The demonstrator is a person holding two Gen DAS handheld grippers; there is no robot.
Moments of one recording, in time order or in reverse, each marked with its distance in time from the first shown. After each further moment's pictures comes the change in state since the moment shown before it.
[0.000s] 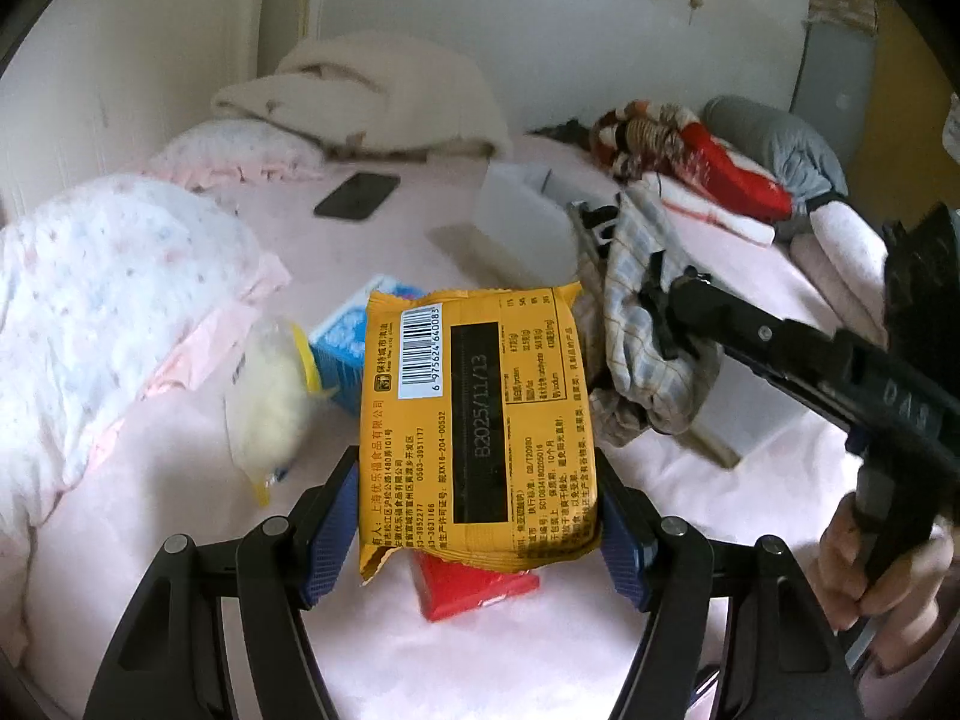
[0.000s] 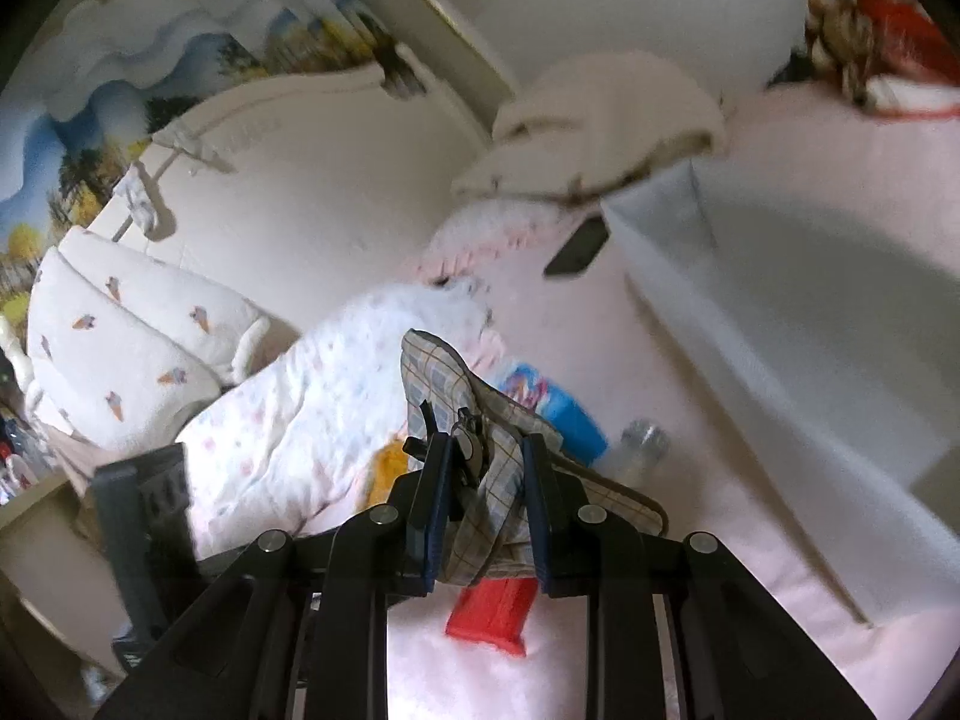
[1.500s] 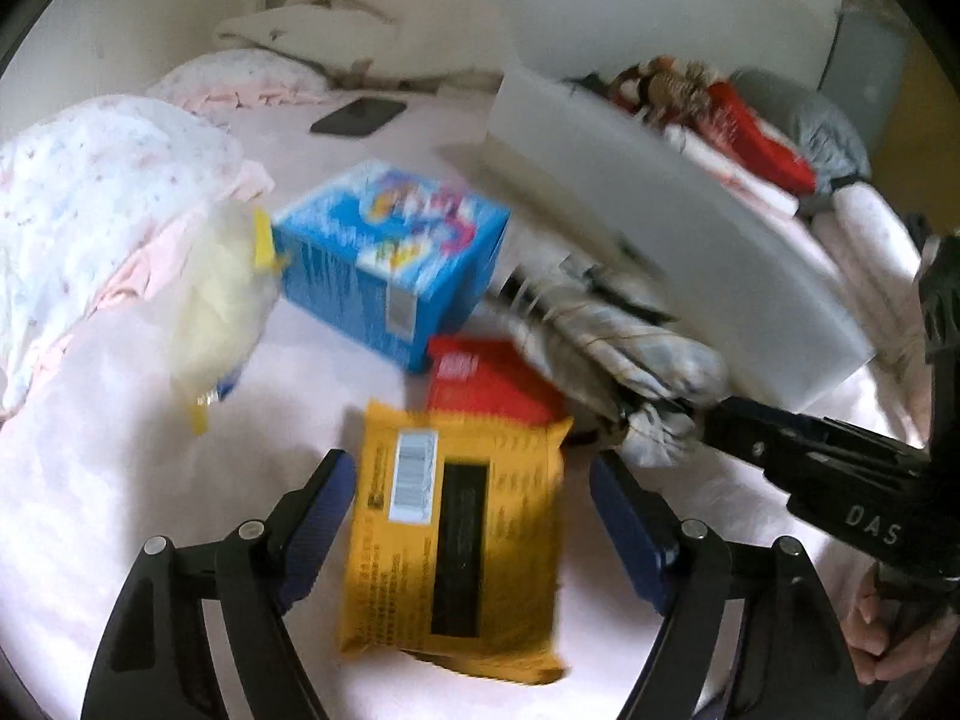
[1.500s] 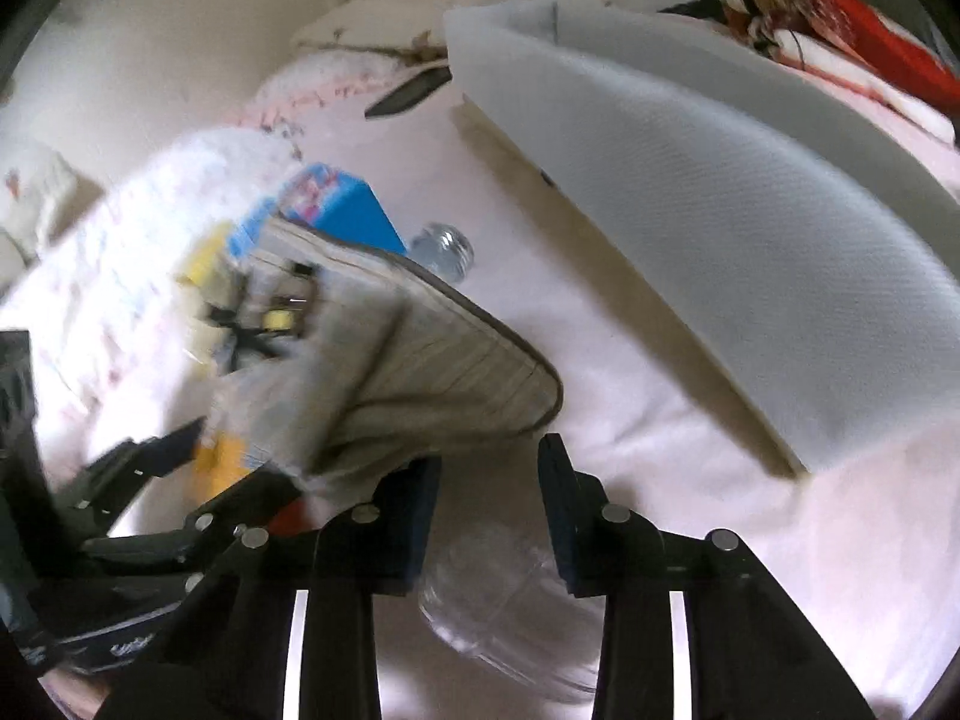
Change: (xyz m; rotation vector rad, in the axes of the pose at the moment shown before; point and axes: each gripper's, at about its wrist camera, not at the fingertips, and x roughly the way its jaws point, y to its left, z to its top) left arm 0.042 0.004 -0.039 -0.060 0.103 -0.013; right arm 0.016 -0.025 -0.049 -0.026 0.327 -0.409
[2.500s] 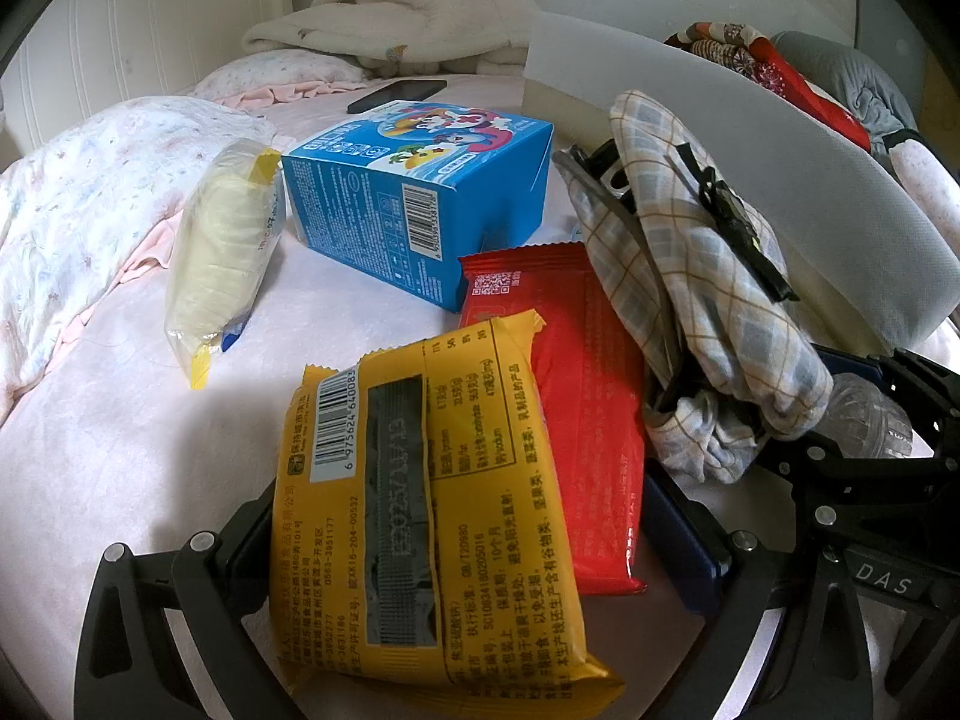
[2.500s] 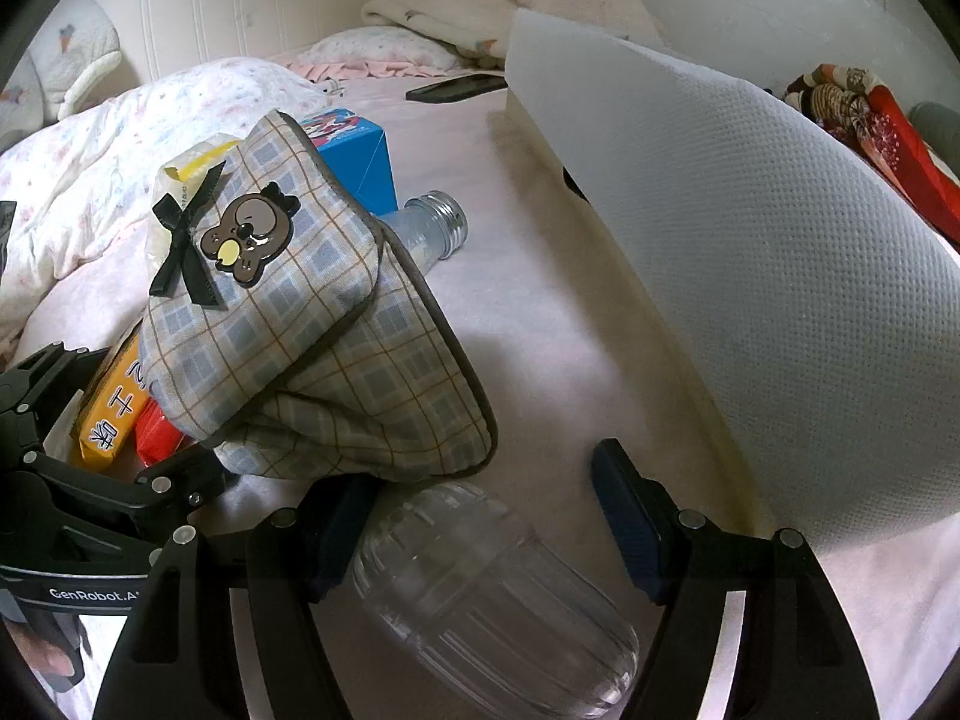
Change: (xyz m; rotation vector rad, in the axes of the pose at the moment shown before) left arm 0.051 -0.011 -0.030 0.042 0.003 0.220; right arm 0.032 -0.004 -0.020 -0.308 -0.046 -0.112
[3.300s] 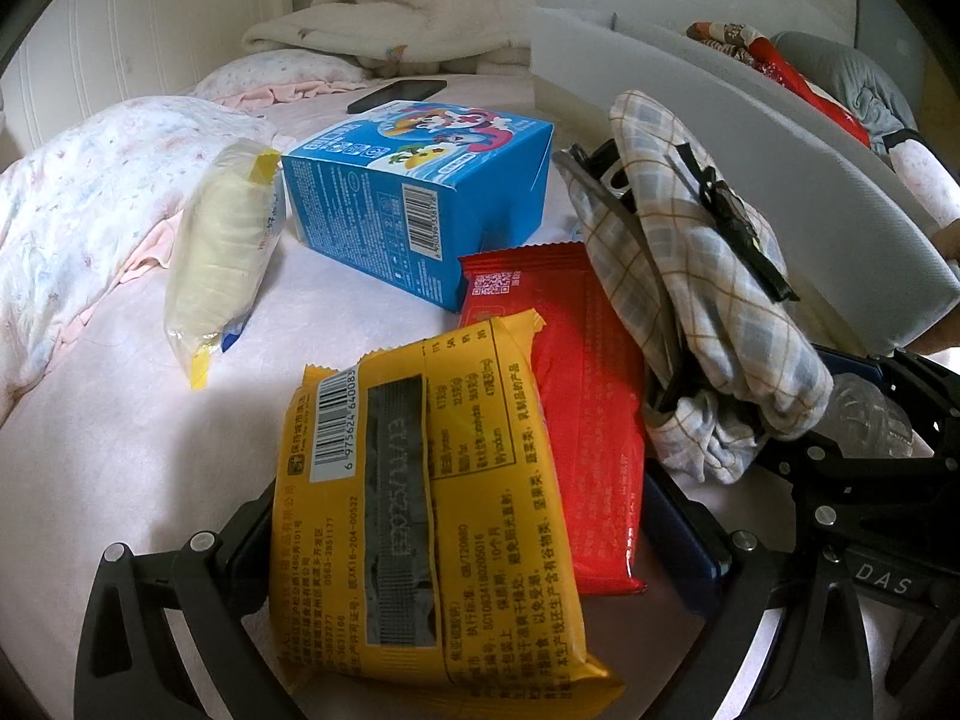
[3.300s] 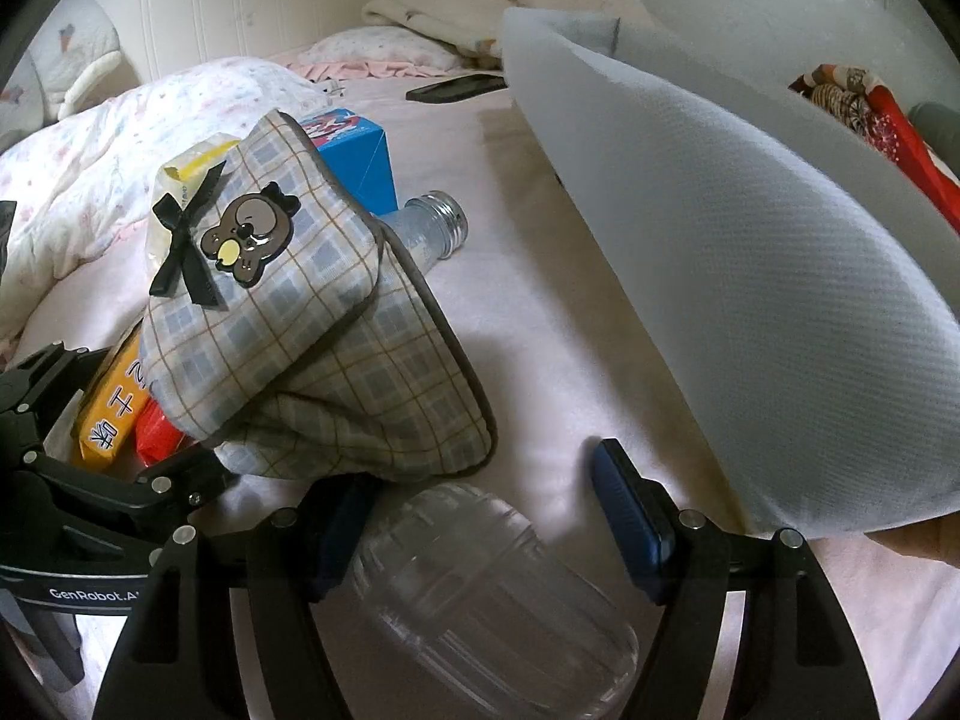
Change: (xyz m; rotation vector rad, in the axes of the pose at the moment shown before) left arm 0.002 -0.002 -0.002 -0.002 0.000 0.002; right arm -0.003 -0.006 0.002 -0.005 0.000 0.006
